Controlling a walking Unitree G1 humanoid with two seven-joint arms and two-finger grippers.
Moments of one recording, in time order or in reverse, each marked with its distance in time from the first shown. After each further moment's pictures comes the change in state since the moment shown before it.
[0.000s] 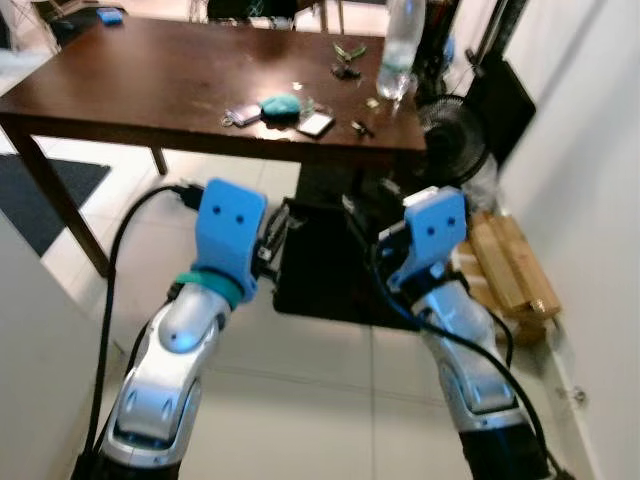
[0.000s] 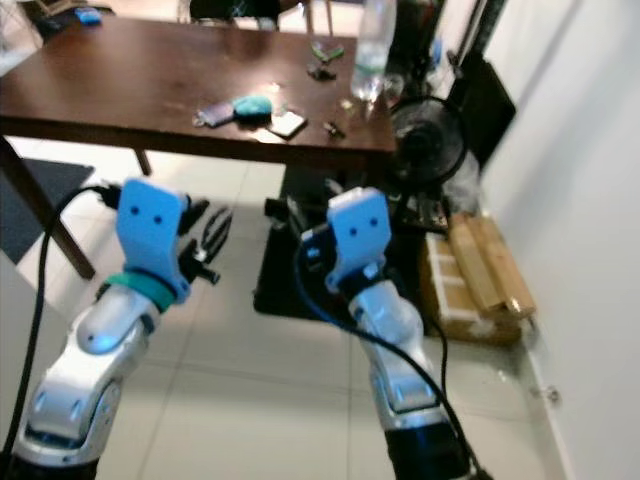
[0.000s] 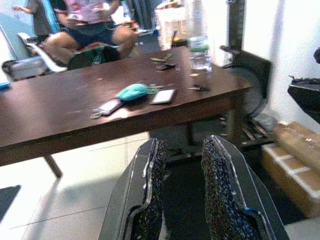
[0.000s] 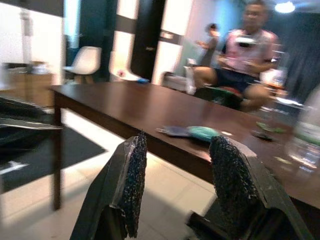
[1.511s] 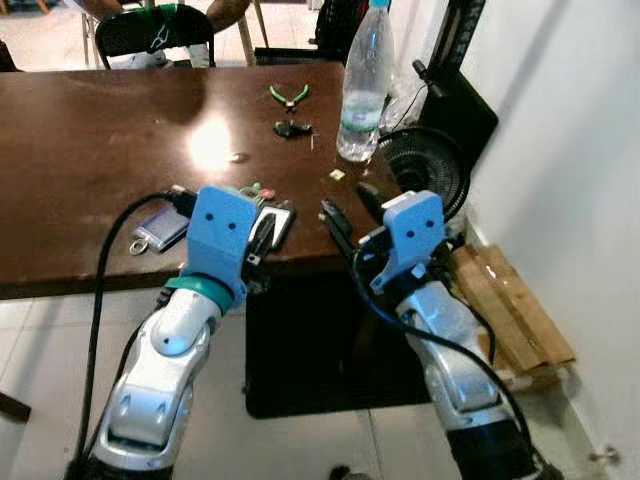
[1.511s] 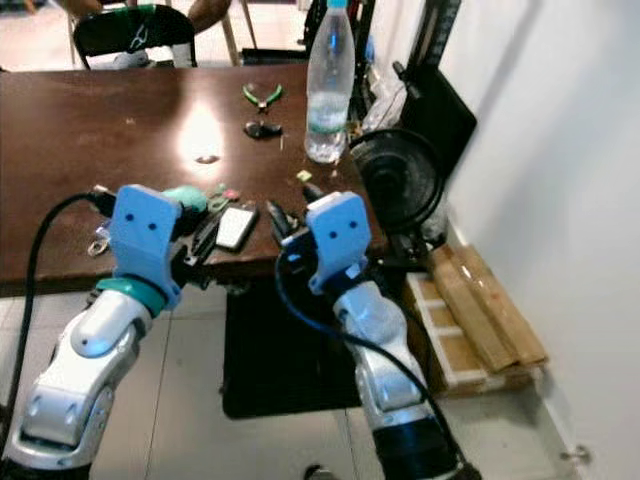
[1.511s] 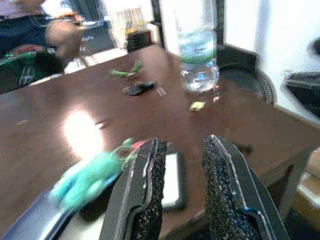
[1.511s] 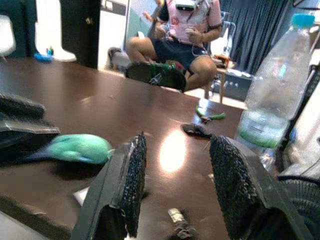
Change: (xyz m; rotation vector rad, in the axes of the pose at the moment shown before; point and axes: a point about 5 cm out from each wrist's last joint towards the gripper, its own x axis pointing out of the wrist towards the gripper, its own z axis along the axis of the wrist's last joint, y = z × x) left arm 0.002 -0.008 -0.004 0.012 0.013 -0.030; right arm -0.001 -0.008 -0.009 -0.026 0.035 -0.012
